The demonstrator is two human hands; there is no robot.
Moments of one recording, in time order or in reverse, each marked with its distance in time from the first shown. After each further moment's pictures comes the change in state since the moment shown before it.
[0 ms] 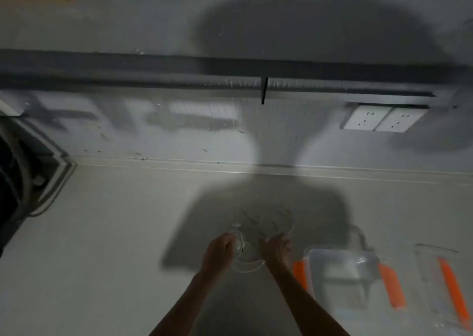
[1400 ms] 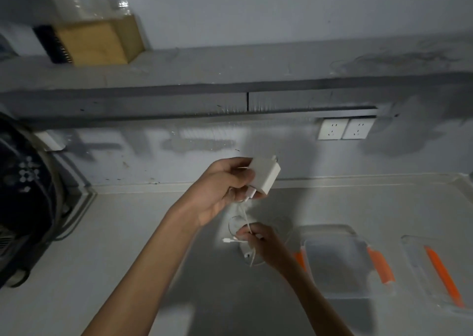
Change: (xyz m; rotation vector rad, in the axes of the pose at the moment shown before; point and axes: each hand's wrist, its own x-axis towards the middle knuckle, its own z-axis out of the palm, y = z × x) left_hand -0.151 0.204 -0.207 -0.839 -0.377 0.294; right_hand -0.143 -0.016 -0.073 0.407 -0.120 -0.896
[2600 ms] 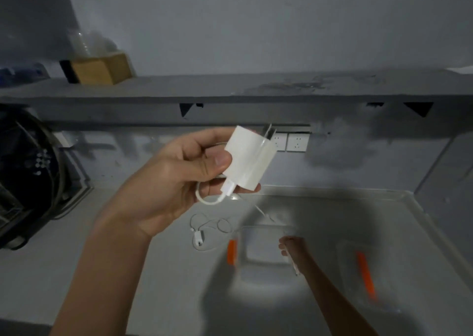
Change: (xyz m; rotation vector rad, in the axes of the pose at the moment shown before) left_hand -0.157 0.045 0.261 0.043 -0.139 0.330; right_hand -0.101 0.172 -0.222 0.266 0.308 0.543
